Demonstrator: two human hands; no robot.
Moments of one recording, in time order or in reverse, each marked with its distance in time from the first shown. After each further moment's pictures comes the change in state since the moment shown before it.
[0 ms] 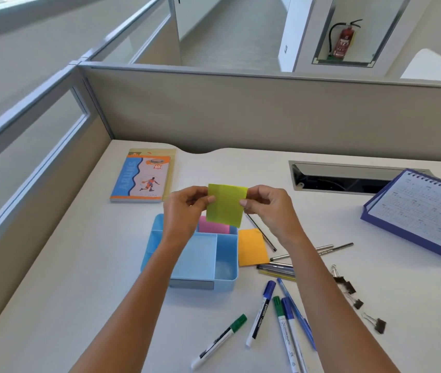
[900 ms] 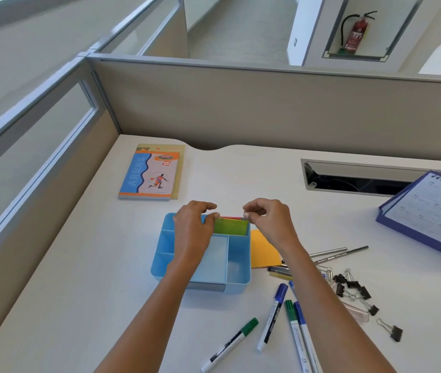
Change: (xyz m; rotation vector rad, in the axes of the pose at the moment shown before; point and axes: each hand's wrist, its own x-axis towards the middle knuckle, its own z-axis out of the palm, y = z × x) left_hand -0.013 -0.040 -0.005 0.502 0.080 0.072; right_hand 0.007 0.028 0.032 -0.298 0.024 0.059
